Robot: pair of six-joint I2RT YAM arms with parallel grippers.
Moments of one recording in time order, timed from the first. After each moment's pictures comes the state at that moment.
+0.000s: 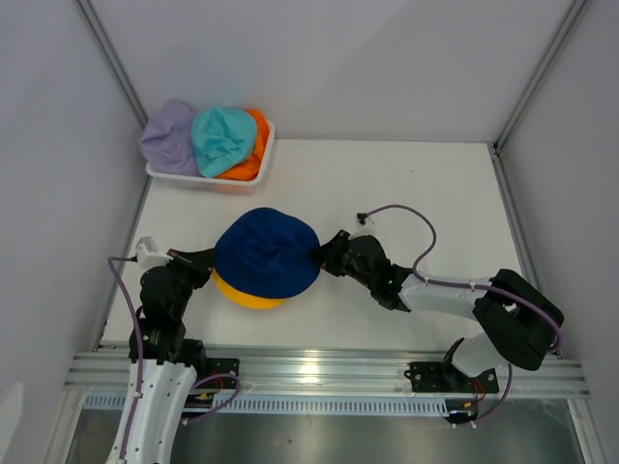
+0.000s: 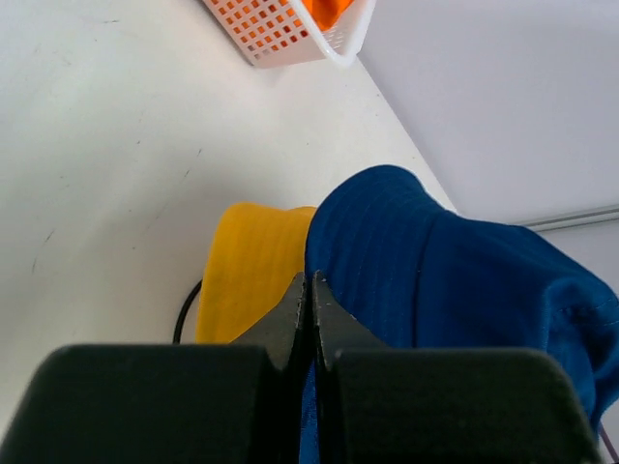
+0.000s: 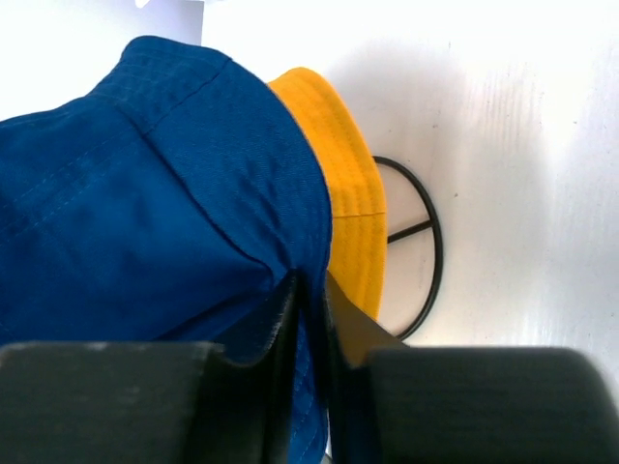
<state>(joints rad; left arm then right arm) -0.03 0.29 0.35 -0.32 0.01 -0.95 0.89 1.47 0.65 0.47 0.15 1.11</state>
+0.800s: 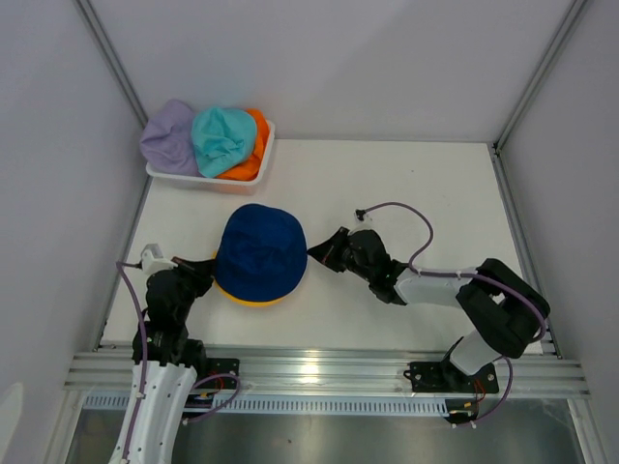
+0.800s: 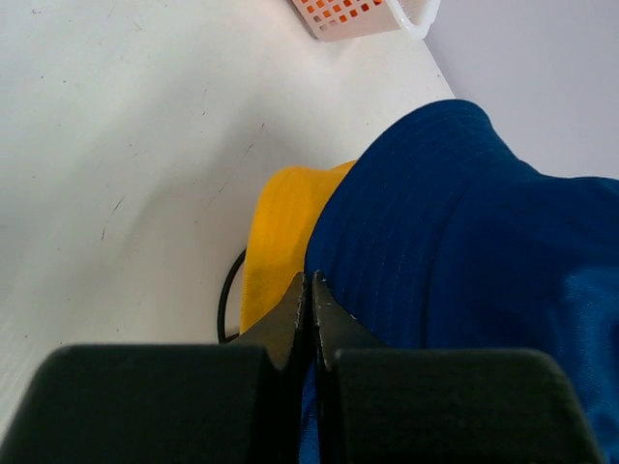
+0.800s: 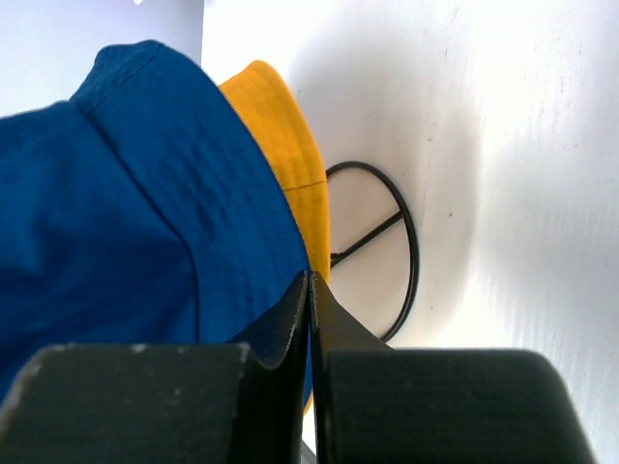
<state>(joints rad) -0.03 0.25 0.29 -0.39 -0.02 -0.90 0.83 1.55 0.66 0.54 0.04 1.11</state>
